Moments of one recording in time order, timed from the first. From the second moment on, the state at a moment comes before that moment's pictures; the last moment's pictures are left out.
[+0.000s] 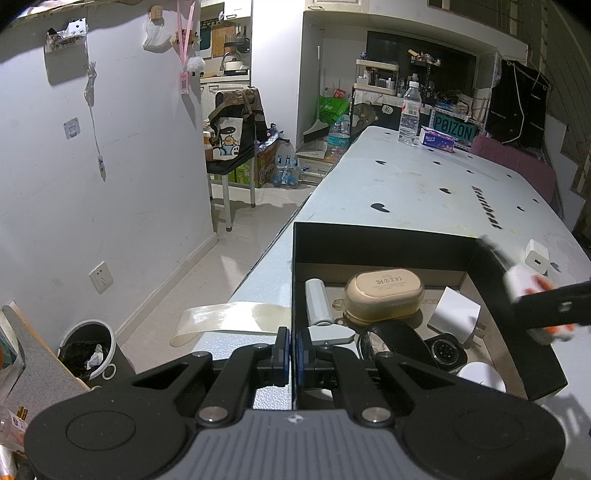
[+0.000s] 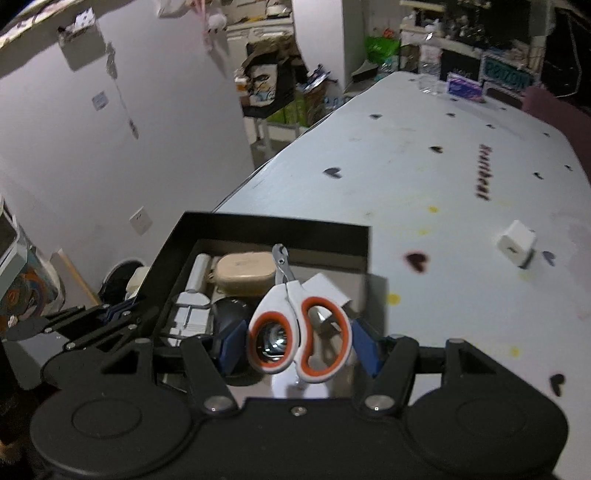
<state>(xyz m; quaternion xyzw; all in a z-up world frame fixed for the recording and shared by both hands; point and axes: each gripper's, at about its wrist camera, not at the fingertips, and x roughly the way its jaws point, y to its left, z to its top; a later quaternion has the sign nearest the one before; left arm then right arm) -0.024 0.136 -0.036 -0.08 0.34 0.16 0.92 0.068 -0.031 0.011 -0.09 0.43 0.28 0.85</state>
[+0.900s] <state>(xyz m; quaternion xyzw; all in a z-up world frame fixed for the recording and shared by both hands) -0.024 0.137 -0.036 -0.08 0.34 0.16 0.92 0.060 -0.024 0.001 -0.11 0.47 0.27 0.83</state>
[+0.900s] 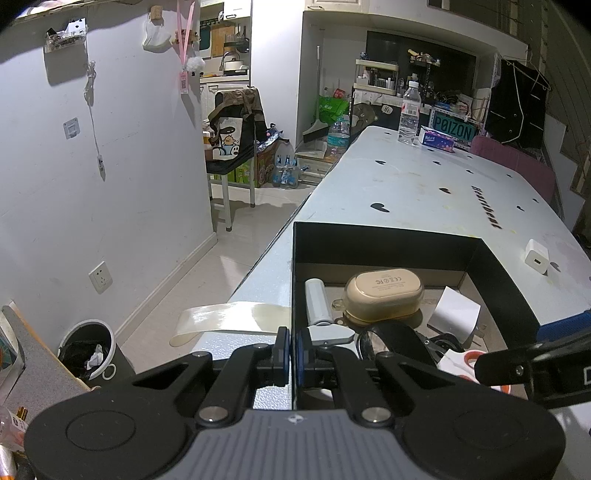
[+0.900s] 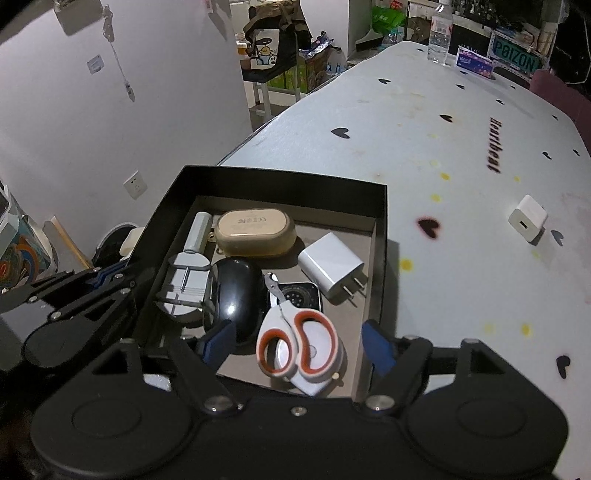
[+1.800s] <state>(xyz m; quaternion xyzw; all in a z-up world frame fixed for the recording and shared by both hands) -0.024 0.137 -0.036 -0.08 0.34 0.16 0.92 0.063 -0.117 0.047 -0.06 0.41 0.21 0.89</state>
